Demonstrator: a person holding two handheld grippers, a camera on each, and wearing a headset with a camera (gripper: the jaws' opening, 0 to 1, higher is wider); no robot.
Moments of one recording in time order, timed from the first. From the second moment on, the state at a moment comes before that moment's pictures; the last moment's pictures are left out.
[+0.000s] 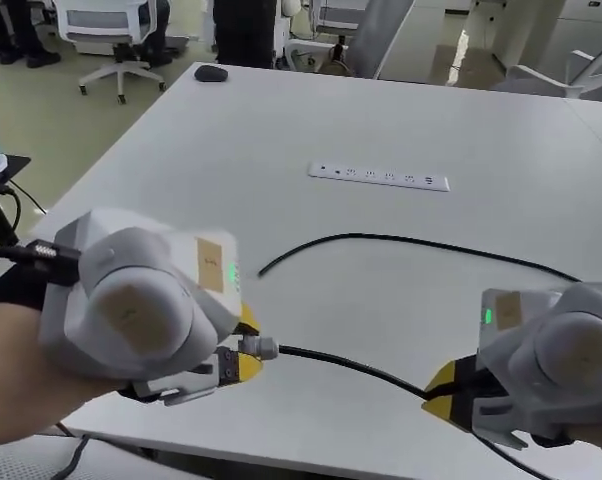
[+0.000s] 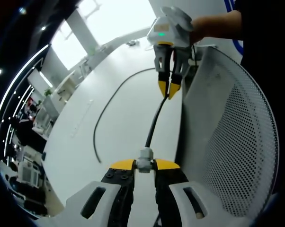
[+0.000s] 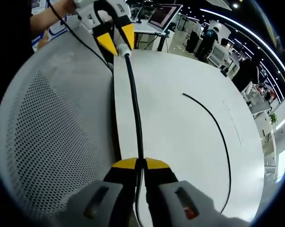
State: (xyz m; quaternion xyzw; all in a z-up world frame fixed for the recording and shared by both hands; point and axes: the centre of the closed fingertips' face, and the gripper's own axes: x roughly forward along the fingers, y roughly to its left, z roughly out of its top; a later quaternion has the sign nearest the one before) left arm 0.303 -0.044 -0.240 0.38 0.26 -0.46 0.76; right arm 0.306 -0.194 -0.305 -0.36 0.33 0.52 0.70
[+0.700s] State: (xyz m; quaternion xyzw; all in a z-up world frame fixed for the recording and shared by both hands) left arm 0.295 -0.060 -0.256 0.38 0.26 -0.48 0.75; right arm 0.399 -0.223 -0.343 -0.30 0.38 0.43 0.76
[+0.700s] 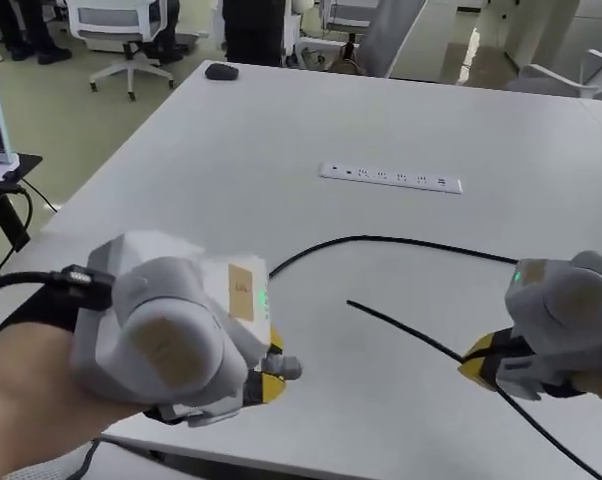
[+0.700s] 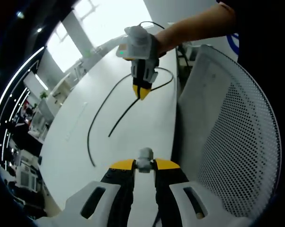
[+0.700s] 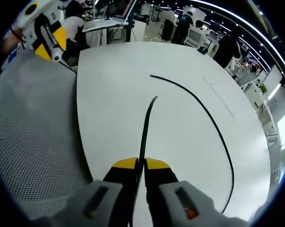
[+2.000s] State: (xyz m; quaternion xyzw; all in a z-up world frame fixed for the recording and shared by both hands) left arm 0.349 -0.117 -0.295 0.32 0.26 -0.56 0.72; right arm 0.324 -0.261 -0.264 -0.06 0.33 0.31 0.89
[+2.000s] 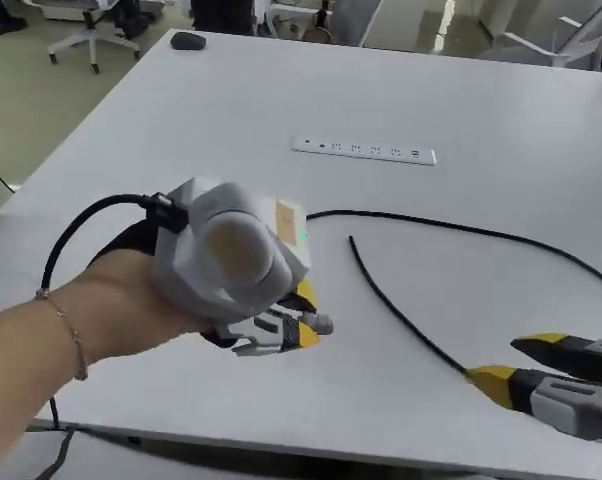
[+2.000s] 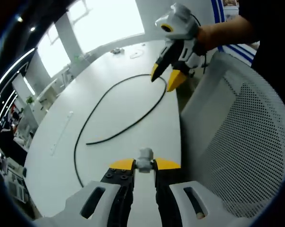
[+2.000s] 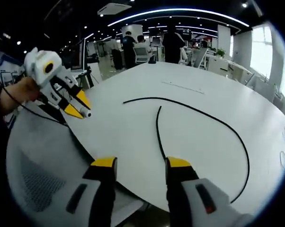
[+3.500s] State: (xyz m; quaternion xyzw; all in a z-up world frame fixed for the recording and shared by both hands) left arm 0.299 0.047 -0.238 0.10 0.35 -0.32 0.87; right arm 0.289 -0.228 -0.269 -0.06 0.38 0.38 0.84
